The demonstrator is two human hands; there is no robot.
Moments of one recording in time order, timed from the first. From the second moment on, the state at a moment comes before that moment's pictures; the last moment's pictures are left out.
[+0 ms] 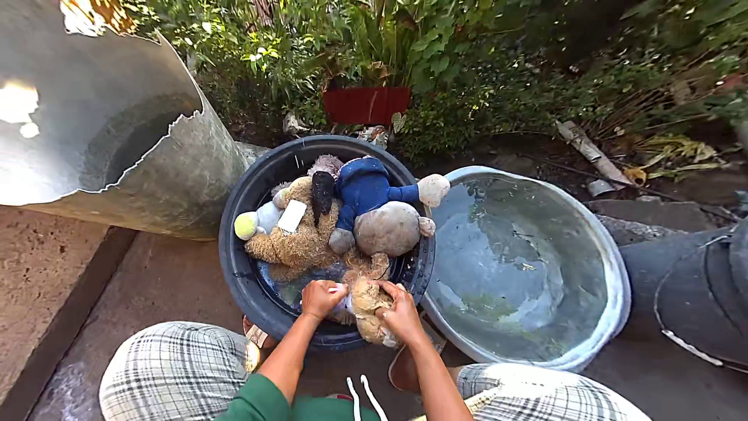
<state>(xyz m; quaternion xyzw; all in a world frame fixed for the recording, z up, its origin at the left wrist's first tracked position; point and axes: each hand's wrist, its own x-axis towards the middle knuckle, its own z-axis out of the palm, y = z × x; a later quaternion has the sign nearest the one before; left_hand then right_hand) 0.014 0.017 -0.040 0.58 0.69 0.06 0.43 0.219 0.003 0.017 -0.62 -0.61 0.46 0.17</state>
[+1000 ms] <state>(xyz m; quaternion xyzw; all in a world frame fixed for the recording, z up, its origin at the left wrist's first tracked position) 0.013 0.045 -0.055 0.55 0.69 -0.04 0.47 0.259 -0.013 0.080 -0.56 -0.71 0.38 0.18</state>
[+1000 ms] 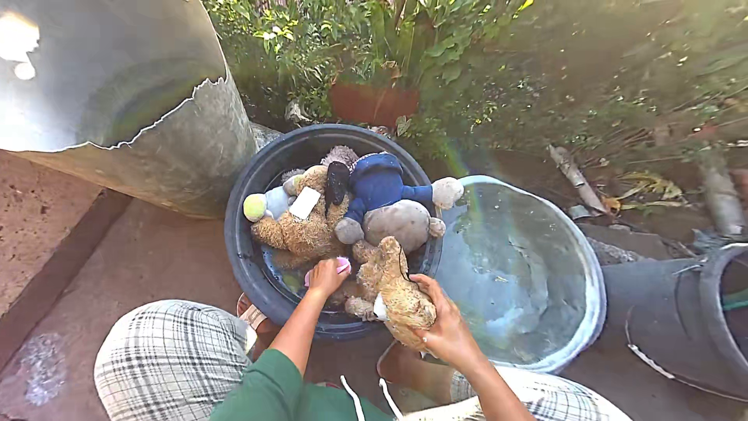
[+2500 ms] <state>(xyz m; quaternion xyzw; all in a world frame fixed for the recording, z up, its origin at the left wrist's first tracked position) 0.079 0.010 0.003 0.64 0.52 0.38 0.42 0.231 -0.008 0.042 -0.74 -0.26 0.53 0.31</state>
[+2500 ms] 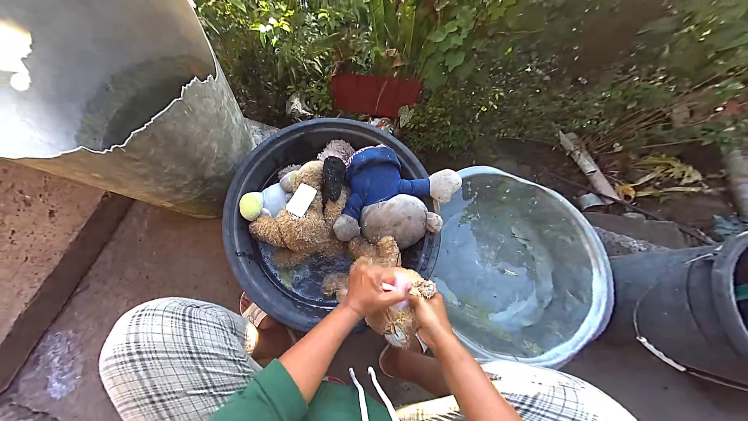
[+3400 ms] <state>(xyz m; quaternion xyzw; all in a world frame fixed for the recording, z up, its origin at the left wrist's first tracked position) 0.028 0.031 -0.048 0.60 0.66 -0.01 0.46 0.242 -0.021 0.024 -0.76 -0.45 0.35 0.30</state>
